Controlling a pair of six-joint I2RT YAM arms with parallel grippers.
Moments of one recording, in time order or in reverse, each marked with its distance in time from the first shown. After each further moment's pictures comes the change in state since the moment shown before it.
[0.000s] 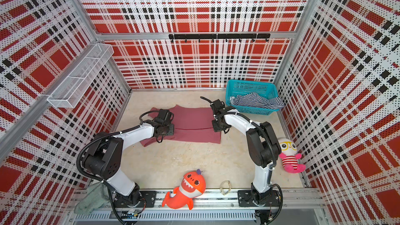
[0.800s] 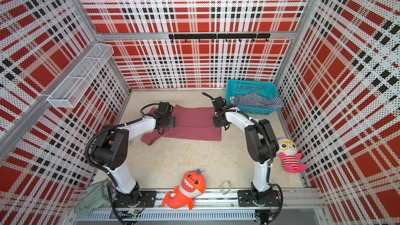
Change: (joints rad) left arm 0.051 0.092 0.148 0.020 -0.026 0.057; right arm -0.028 -0.019 -0.014 0.105 0.005 -0.017
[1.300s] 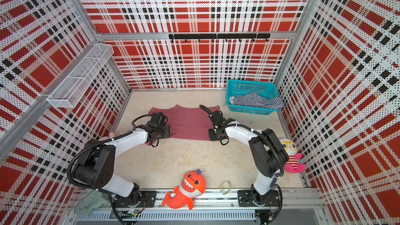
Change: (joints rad) left arm -0.002 -0.249 -0.310 0.017 0.066 -0.143; right arm 0.113 -0.124 -0.299 0.156 -0.148 0.215
